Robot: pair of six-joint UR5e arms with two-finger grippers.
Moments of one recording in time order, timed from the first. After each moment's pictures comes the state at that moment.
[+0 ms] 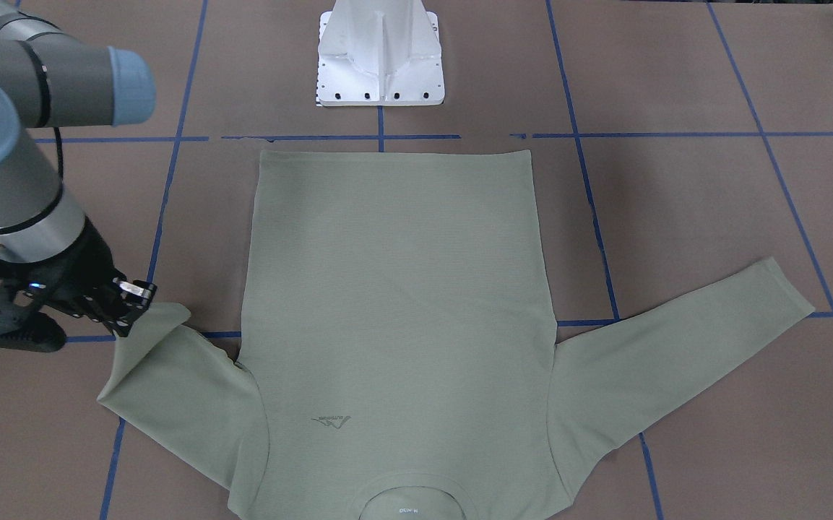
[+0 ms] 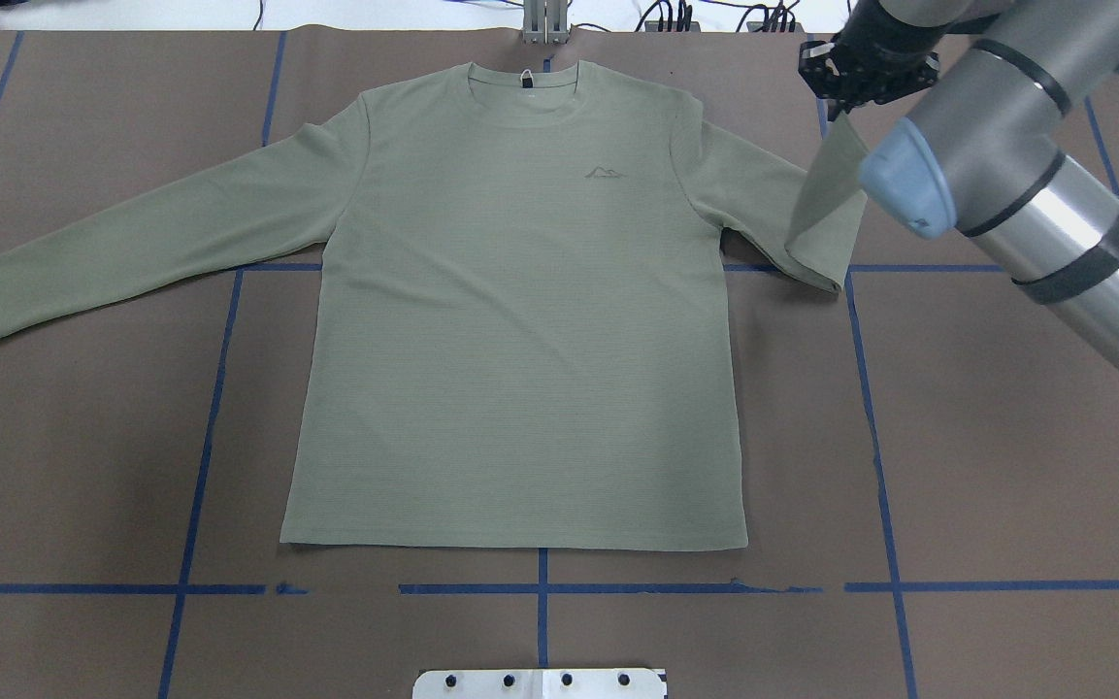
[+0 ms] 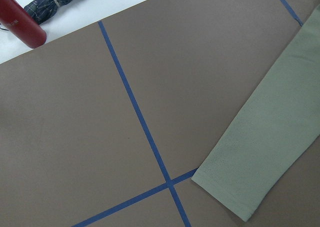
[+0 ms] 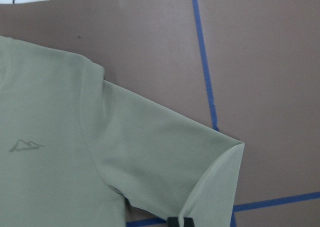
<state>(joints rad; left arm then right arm) -1.65 -1.66 -1.62 -1.79 -2.40 0.23 0.99 -0.81 1.58 -1.74 2.01 0.97</state>
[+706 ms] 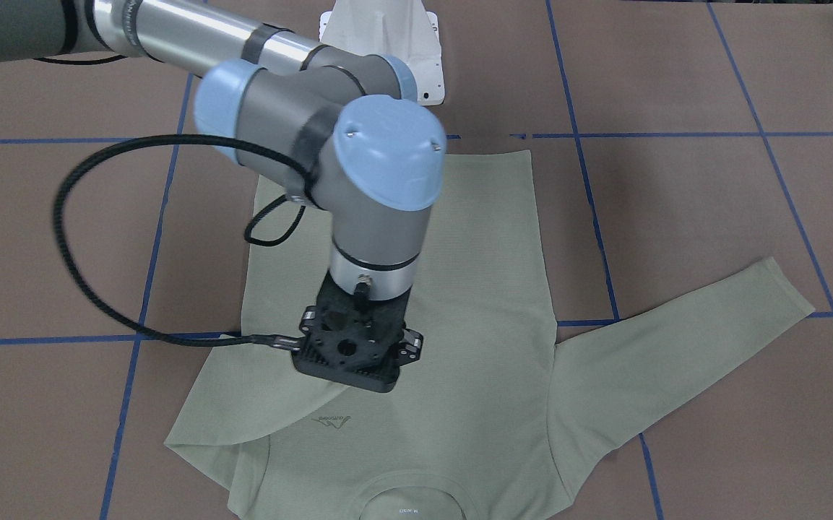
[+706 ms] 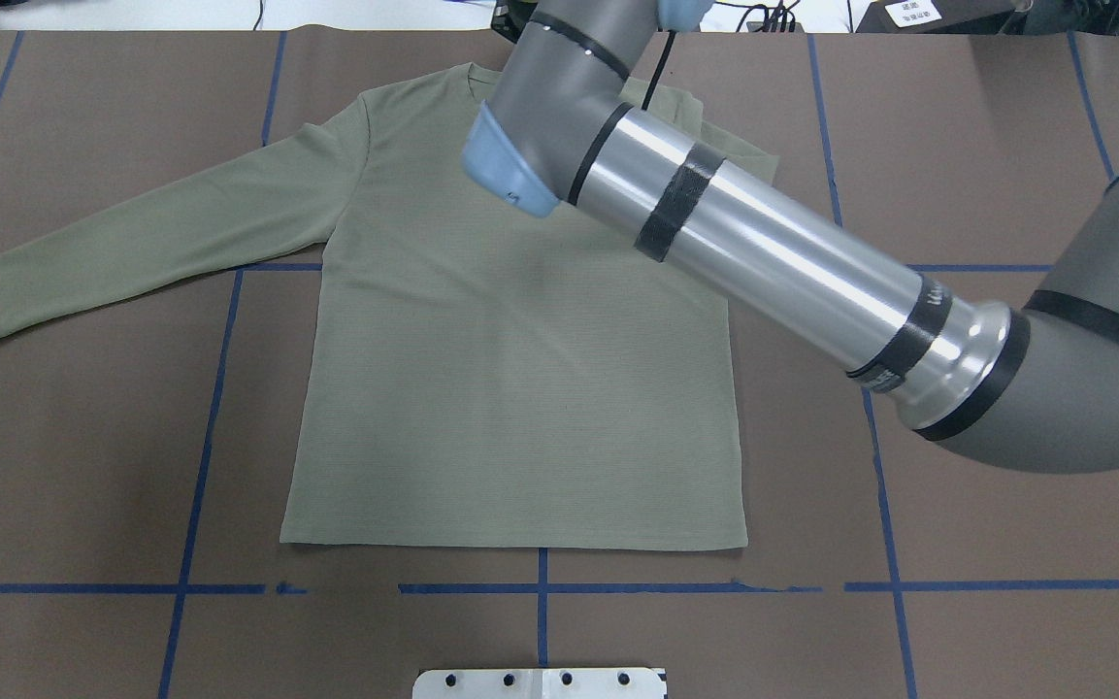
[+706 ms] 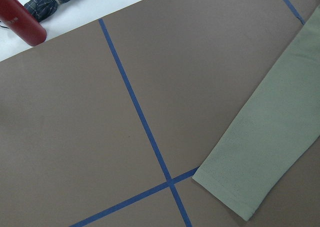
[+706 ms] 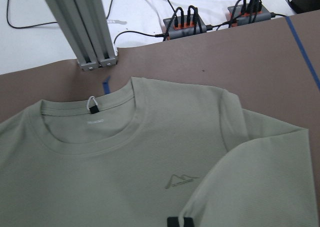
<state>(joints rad) -1.65 -1.66 -1.62 -1.79 -2.40 0.23 0.76 -0.30 1.00 -1.59 1.69 1.27</state>
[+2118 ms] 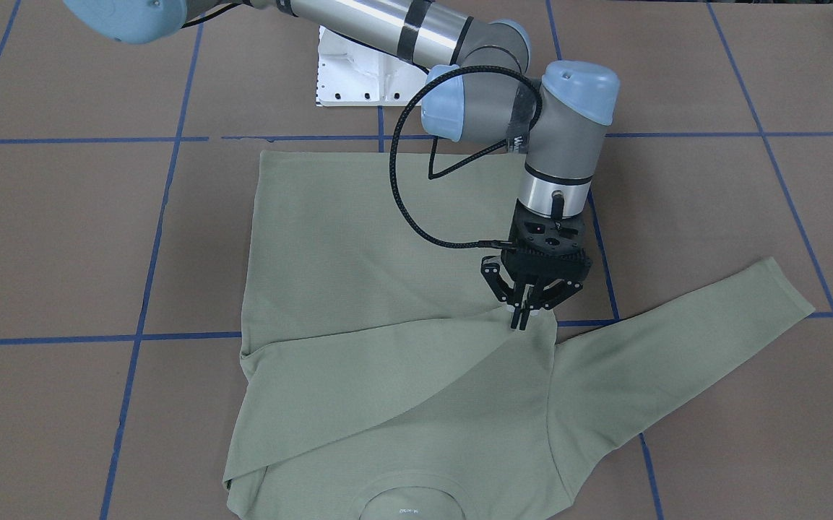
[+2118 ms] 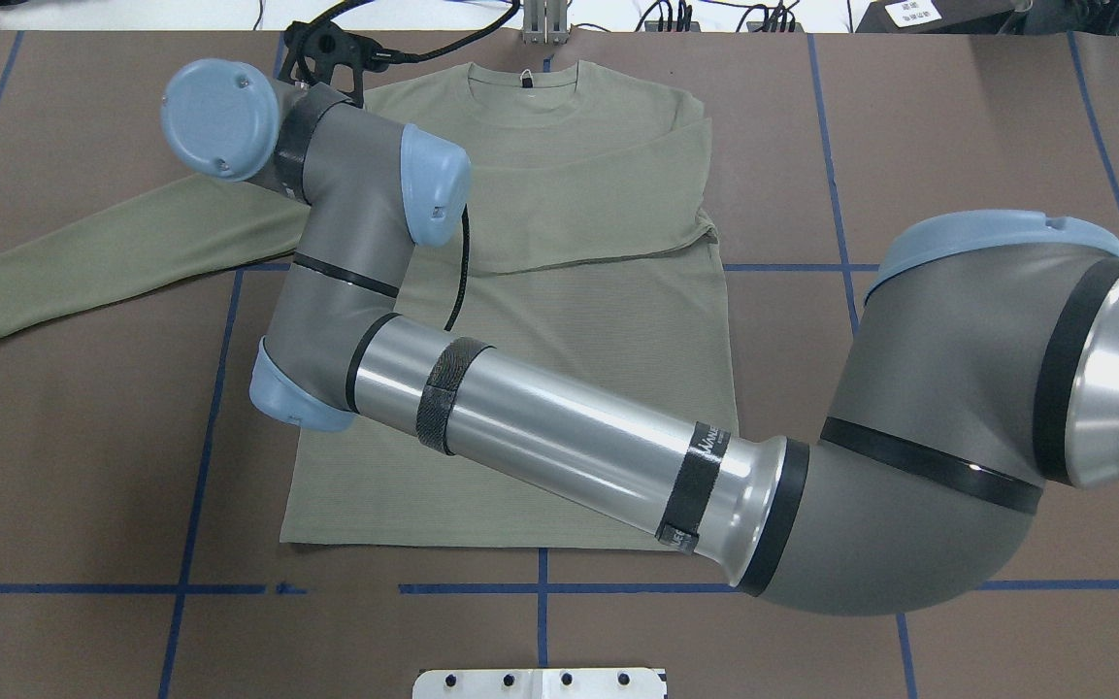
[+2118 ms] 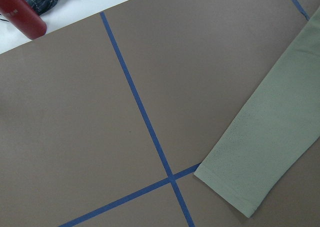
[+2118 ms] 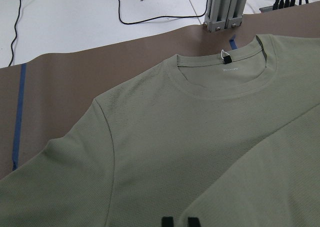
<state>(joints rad) -1.65 -1.66 -1.61 -1.79 -2.40 0.23 0.51 -0.10 0.69 -1.34 1.38 1.45</state>
